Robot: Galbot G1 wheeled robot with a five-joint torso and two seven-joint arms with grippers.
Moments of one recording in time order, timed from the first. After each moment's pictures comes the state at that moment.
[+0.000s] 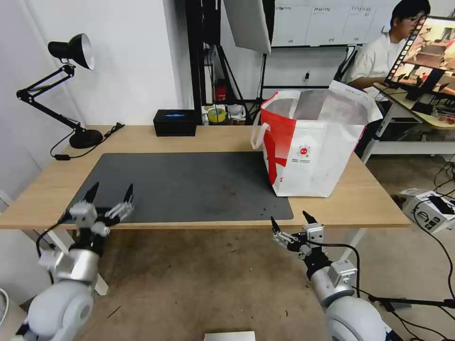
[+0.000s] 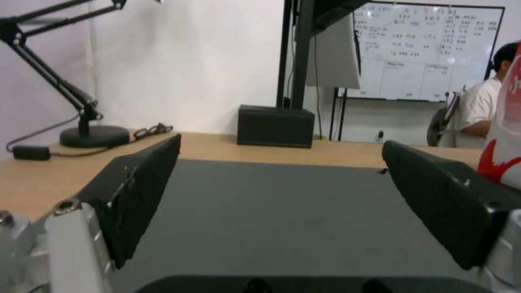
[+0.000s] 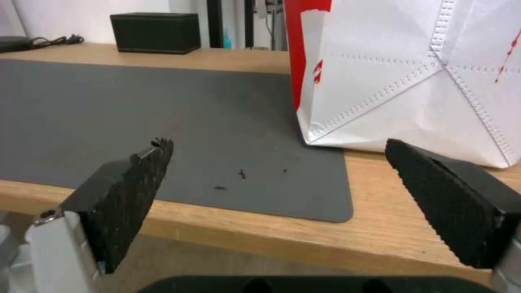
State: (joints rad) left arm 1.60 -1.09 -0.68 -2.05 -0.54 -0.24 -0.05; right arm -1.46 0.92 0.19 2.18 0.44 -0.07 0.40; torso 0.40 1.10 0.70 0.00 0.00
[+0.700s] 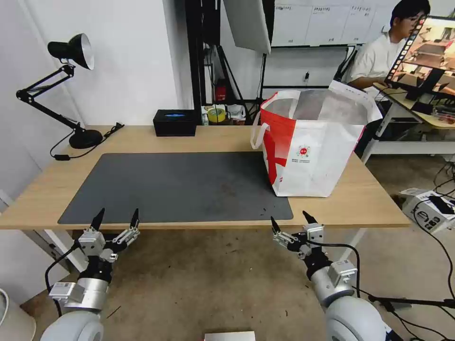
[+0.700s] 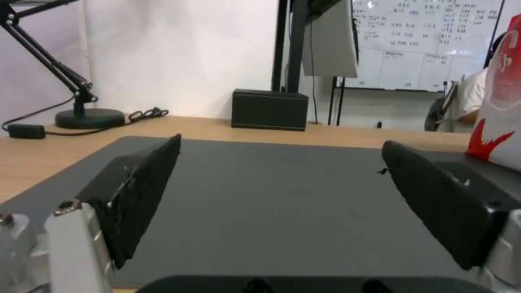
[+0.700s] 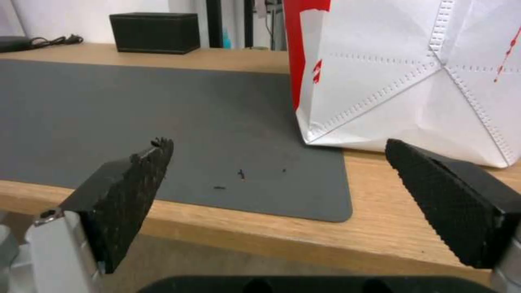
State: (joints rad) left arm 1.64 -1.16 -0.66 -2.04 -0.47 -0.26 -0.02; right arm -1.46 0.92 0.19 2.18 0.44 -0.07 0.40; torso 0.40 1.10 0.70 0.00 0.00
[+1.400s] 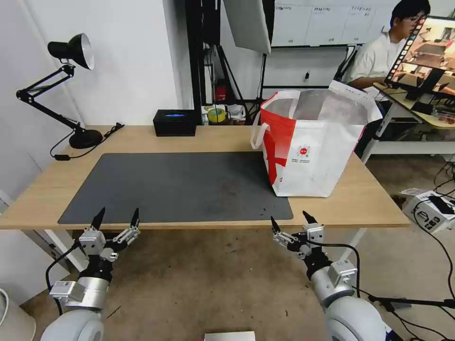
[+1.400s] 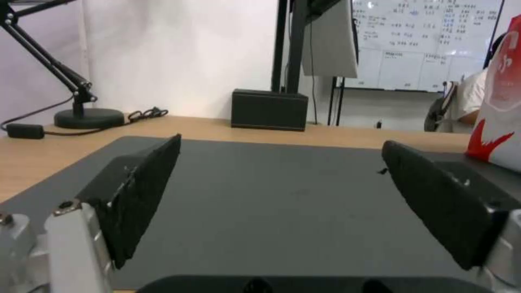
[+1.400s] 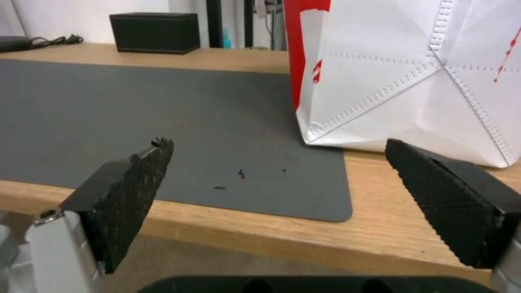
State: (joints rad) left arm 1.64 -1.16 -0.66 -2.04 -0.47 -0.26 -0.03; right arm -1.46 0.92 0.19 2.18 0.44 -0.07 0.40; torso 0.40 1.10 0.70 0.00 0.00
